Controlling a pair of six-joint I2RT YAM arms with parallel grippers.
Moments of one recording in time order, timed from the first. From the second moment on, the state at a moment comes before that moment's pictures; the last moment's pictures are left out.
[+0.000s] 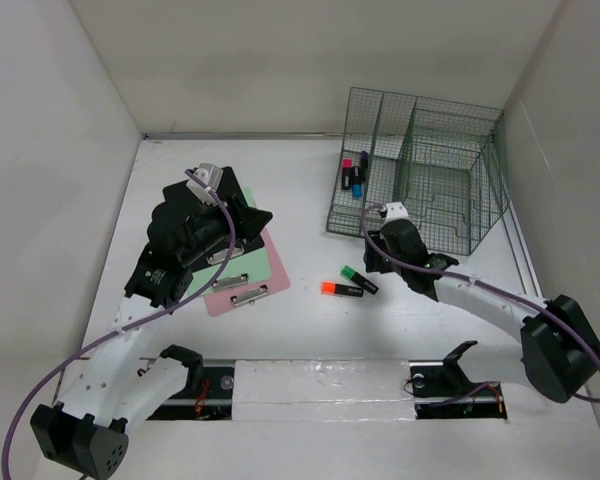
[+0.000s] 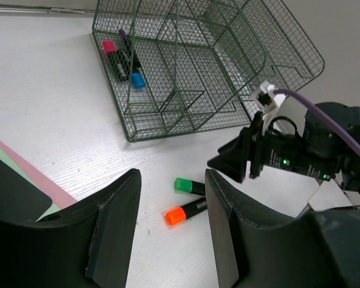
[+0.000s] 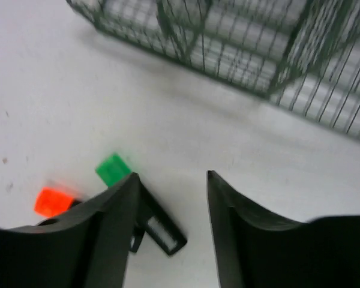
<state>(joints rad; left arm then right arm) -0.35 0.83 0.83 -0.11 0.37 -0.45 0.60 1.27 0.69 -0.07 0.25 0.33</state>
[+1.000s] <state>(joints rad) -0.35 0.85 0.83 -0.12 0.36 -0.45 0.64 1.47 0.76 -0.11 0.22 0.32</state>
